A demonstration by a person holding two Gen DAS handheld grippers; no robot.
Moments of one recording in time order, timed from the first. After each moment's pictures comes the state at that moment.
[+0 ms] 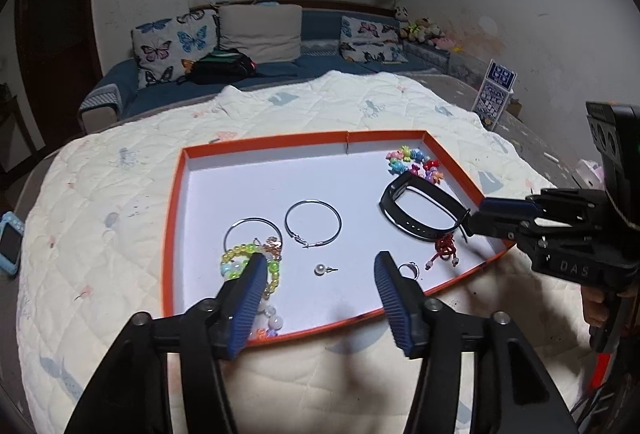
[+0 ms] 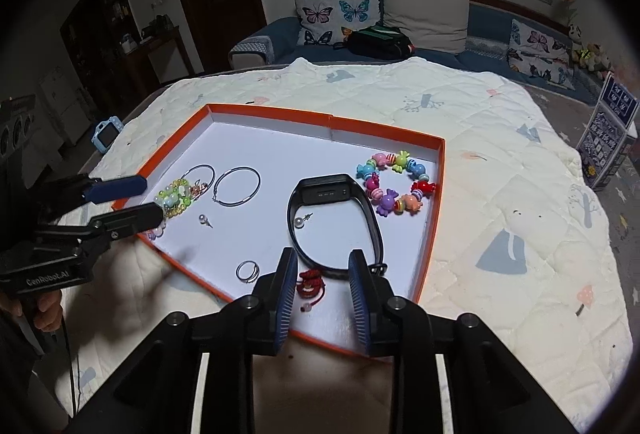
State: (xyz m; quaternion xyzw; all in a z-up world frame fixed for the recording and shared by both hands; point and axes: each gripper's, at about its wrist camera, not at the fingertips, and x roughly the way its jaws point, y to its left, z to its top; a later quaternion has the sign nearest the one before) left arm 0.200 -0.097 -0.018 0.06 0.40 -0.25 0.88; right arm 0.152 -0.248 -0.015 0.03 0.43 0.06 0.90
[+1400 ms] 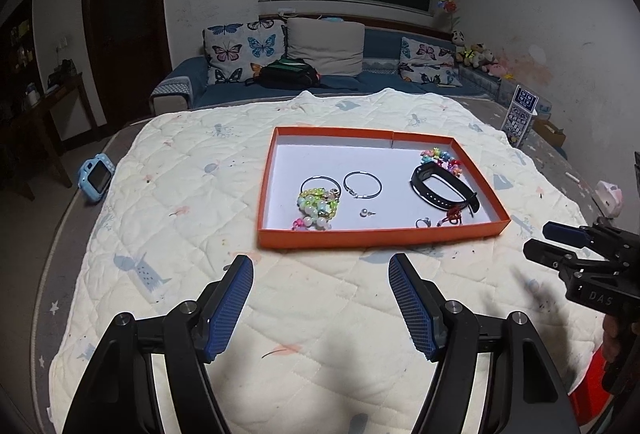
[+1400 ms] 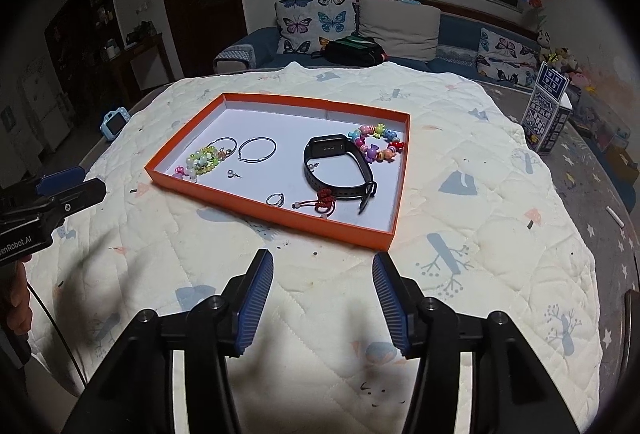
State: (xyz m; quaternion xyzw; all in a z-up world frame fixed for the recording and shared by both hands) left arm 0.087 -0.032 0.024 0.04 0.38 -0.14 0.91; right arm 0.071 -0.228 0.003 0.03 0.42 0.01 0.91
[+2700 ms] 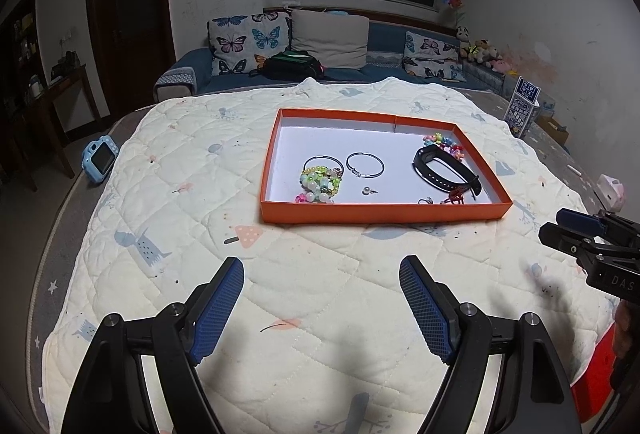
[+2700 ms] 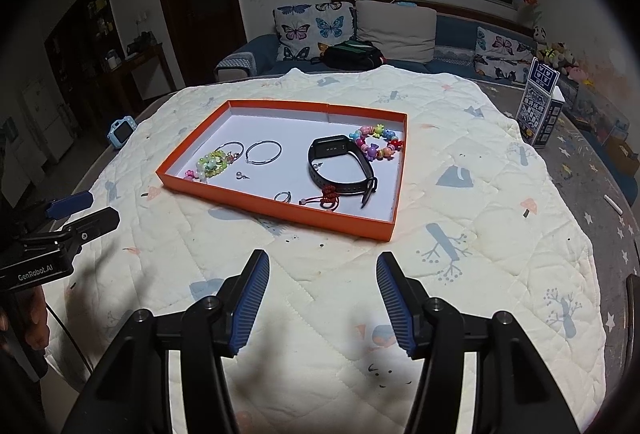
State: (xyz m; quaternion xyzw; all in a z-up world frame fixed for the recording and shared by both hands) left arm 0.074 -0.025 0.009 0.04 0.39 -0.14 0.91; right arm 0.058 -0.225 0.010 0.04 0.41 0.01 0.91
